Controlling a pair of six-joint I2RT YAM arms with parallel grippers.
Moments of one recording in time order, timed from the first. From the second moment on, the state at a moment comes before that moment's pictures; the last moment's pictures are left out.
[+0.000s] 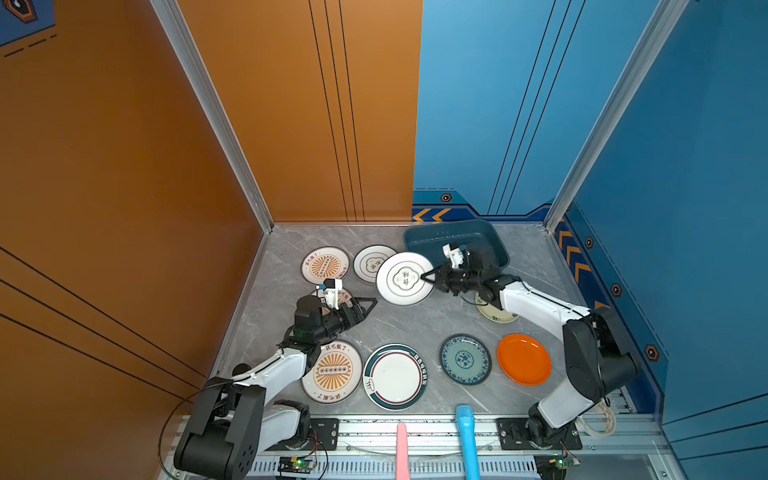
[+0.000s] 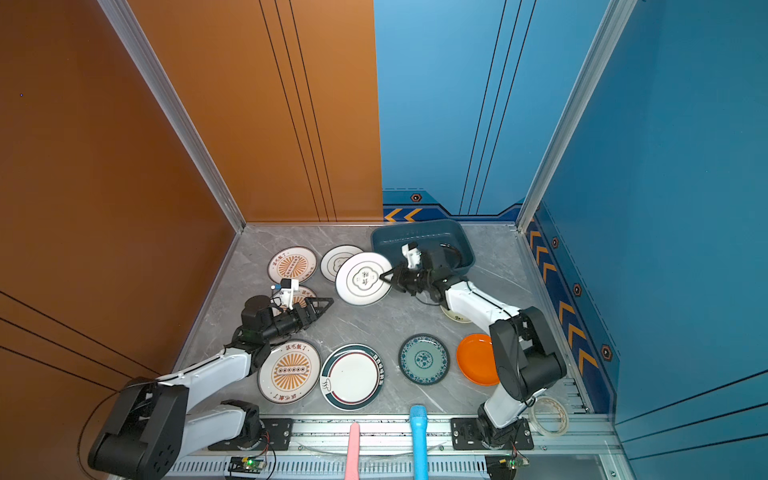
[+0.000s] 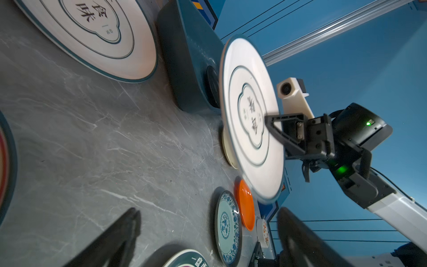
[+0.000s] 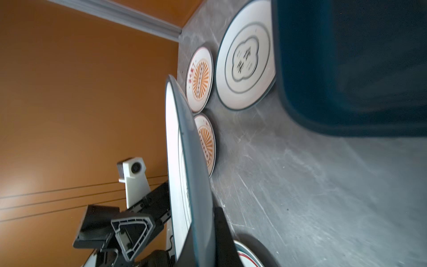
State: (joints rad) left arm -0.19 1.16 0.33 0.52 0.66 -0.90; right arm 0.36 1.63 1.11 -0.05 -0.63 0.88
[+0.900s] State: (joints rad) left arm -0.24 0.98 0.33 0.21 0.52 -0.75; right arm 0.17 2.15 1.81 -0.61 -0.38 0.70
